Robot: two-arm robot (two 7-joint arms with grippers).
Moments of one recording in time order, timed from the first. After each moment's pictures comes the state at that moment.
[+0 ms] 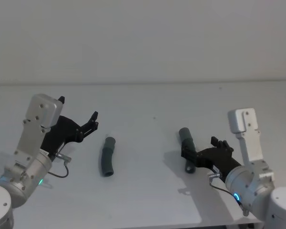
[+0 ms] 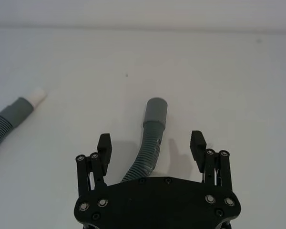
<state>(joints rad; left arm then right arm) -0.24 0.38 0.45 -1.63 -0.20 0.01 -0.01 0.04 0.28 -0.24 -1.76 0.32 0.45 0.00</state>
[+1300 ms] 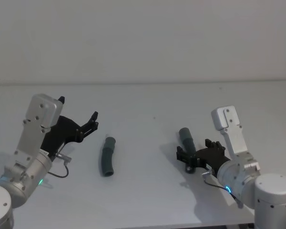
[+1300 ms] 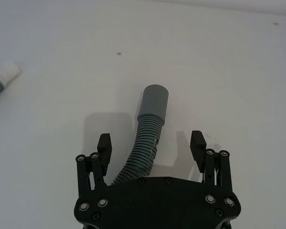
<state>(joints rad) -0.24 0.38 0.45 -1.63 -0.20 0.01 -0.01 0.16 0.27 -0.28 -1.62 0.25 0.53 0.04</state>
